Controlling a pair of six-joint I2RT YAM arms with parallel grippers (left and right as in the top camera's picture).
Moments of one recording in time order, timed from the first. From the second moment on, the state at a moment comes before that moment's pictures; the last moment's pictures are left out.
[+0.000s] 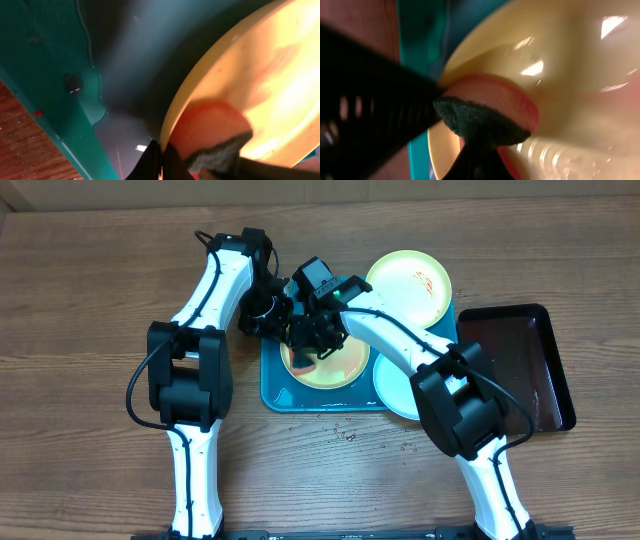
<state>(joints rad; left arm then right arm) -0.17 2.36 1.96 -1.30 0.31 -0.02 0.62 2.30 1.84 -0.80 -0.36 0.55</state>
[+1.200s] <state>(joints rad) -0.18 2.36 1.96 -1.22 0.27 -0.16 0.55 2.30 1.83 -0.95 -0.31 0.55</state>
